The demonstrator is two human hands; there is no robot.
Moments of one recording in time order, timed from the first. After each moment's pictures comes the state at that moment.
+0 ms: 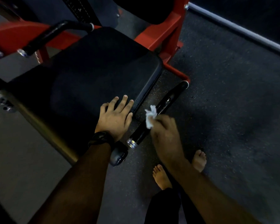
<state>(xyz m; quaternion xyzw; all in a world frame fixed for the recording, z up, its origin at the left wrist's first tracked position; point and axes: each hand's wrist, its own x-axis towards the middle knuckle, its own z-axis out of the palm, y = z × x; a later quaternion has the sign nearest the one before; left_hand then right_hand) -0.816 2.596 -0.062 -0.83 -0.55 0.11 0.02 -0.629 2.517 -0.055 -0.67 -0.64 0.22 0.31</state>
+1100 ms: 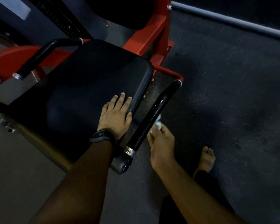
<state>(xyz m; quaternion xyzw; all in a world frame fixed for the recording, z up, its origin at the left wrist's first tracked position) -0.793 2.628 -0.059 -0.83 -0.54 0.14 -0.05 -0.655 2.538 -0.038 -0.60 0.17 0.60 0.51</state>
